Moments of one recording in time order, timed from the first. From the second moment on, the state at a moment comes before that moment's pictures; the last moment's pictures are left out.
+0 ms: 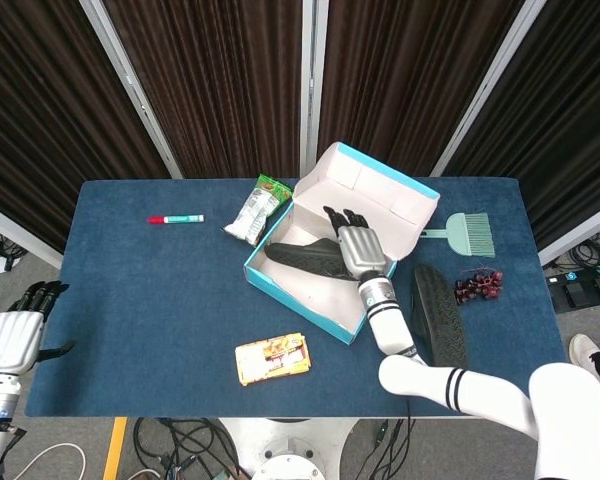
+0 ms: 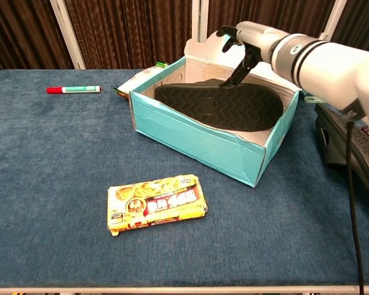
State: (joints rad) left arm -0.16 -1.32 -0.04 -1.23 1.47 1.39 -0.12; right arm 0.96 -1.72 0.41 -1.36 -0.62 0.97 -0.49
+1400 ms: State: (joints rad) left arm -0.15 -1.31 -0.05 -1.16 1.45 1.39 -0.20; right arm 1.15 -1.99 0.39 -1.02 -0.54 0.93 -0.68
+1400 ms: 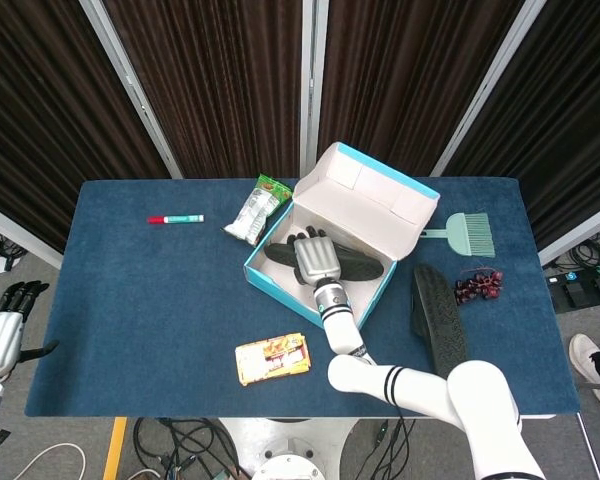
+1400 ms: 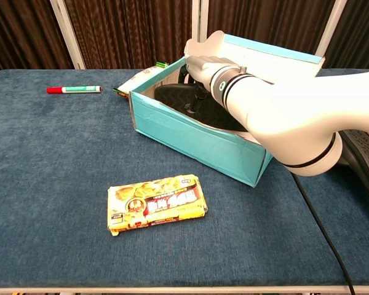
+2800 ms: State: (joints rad) left arm -0.15 -1.30 -0.05 -1.17 1.46 1.39 -0.19; right arm 1.10 -1.97 0.45 -1.10 -0.73 1.03 -0.60
